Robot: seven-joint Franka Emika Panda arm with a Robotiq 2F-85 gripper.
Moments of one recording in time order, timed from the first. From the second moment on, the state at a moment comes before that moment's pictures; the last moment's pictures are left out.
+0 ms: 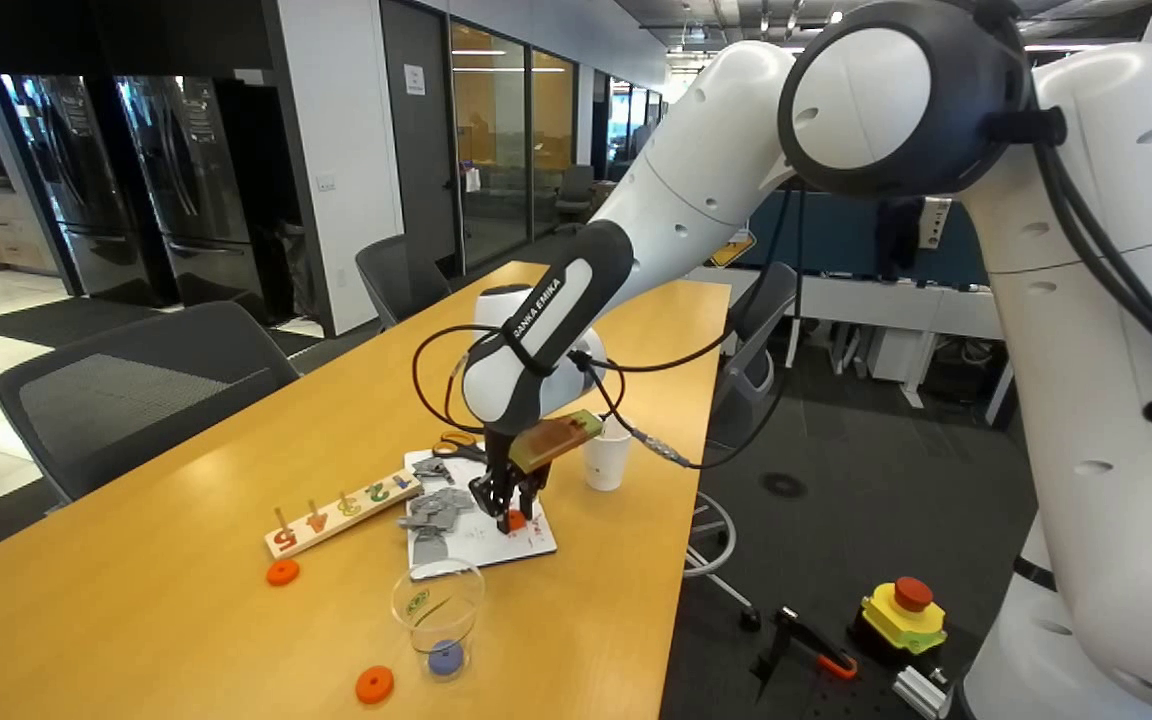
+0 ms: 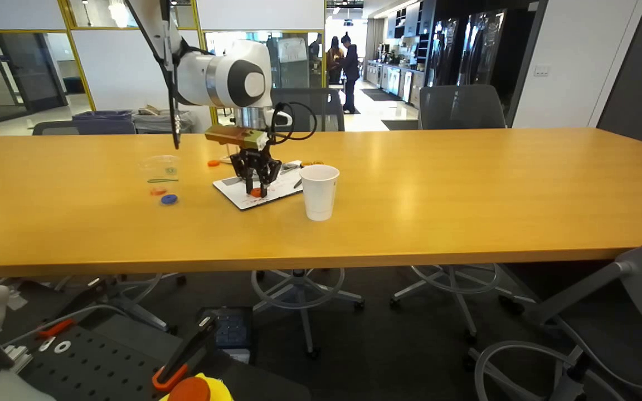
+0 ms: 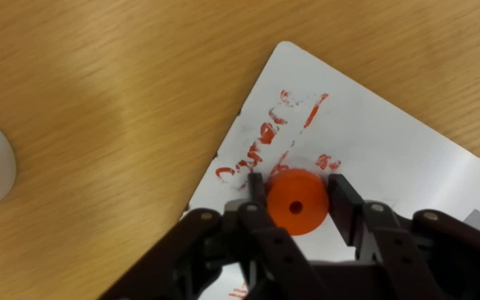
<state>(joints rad) 0.04 0.48 0.04 -2.05 -0.01 2.50 0.08</state>
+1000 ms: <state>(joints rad) 0.02 0.26 -0.08 -2.04 -0.05 2.37 0.14</state>
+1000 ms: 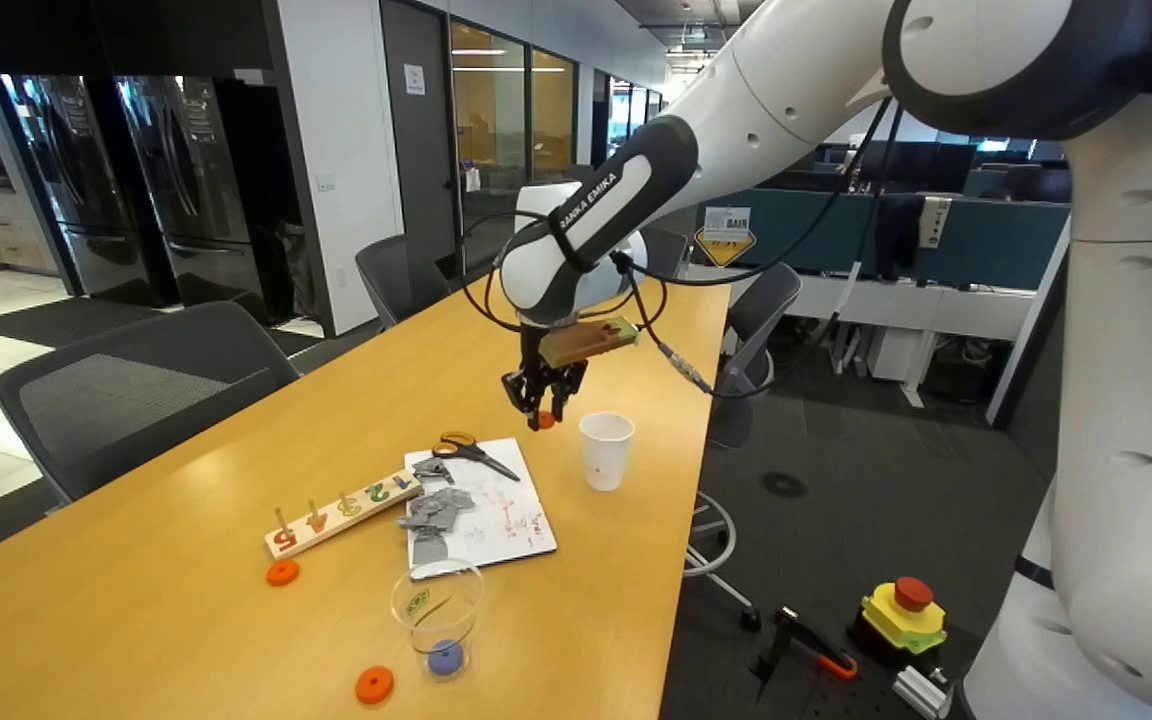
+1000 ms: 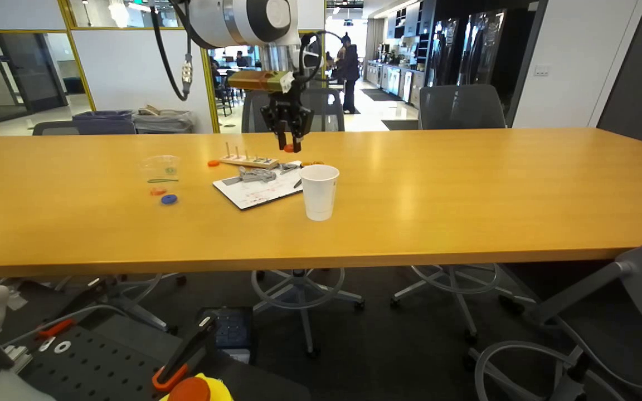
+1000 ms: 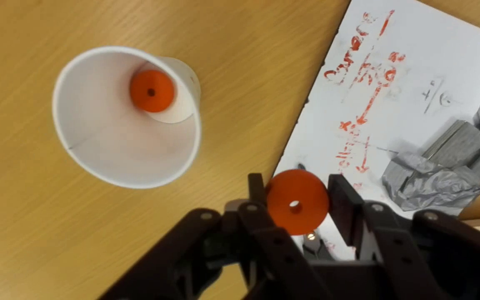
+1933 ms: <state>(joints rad) -0.04 0.23 -0.14 -2.09 -0.11 2.31 0.25</state>
